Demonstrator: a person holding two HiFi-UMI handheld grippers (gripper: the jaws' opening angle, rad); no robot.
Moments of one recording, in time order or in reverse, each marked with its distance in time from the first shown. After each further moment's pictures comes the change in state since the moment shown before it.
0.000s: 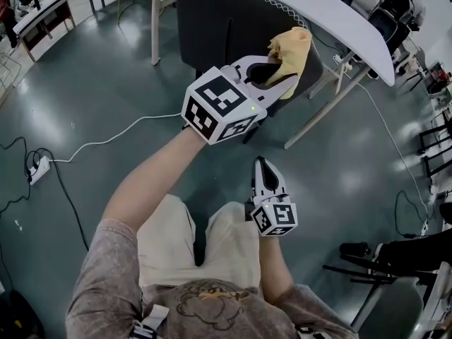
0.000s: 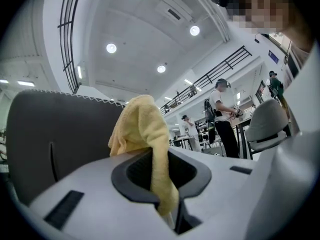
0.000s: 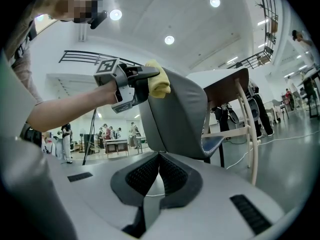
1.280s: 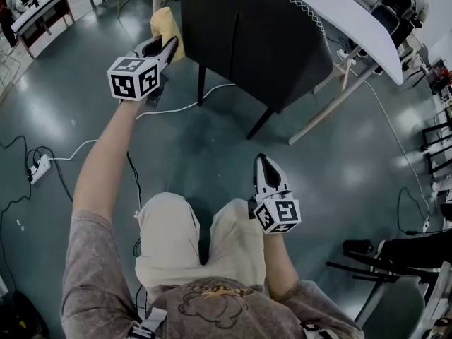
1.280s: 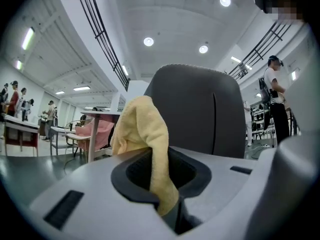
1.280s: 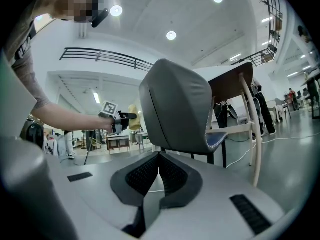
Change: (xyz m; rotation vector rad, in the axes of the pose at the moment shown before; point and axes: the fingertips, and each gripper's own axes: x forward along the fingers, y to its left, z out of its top) left arm -0.185 0.240 -0.125 -0.113 0.180 0.571; right arm 0.012 0.006 -0.017 -0.014 0.044 0.020
